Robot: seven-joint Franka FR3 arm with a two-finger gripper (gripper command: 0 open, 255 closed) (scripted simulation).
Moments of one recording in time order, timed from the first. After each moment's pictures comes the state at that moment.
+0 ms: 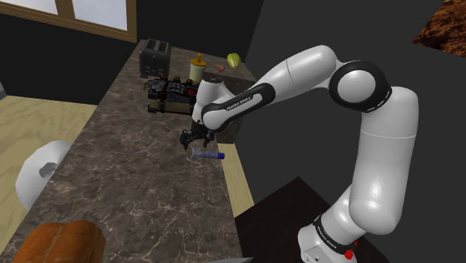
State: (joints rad) arm 0.14 0.49 0.22 -1.95 -0.15 2.46 0.61
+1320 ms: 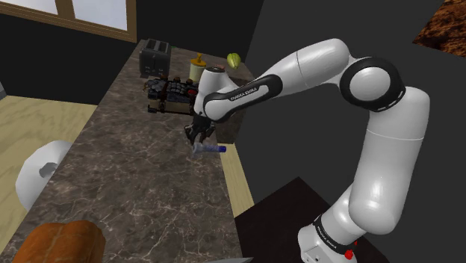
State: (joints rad) arm 0.12 0.42 0.24 -1.95 -0.13 2.39 0.60
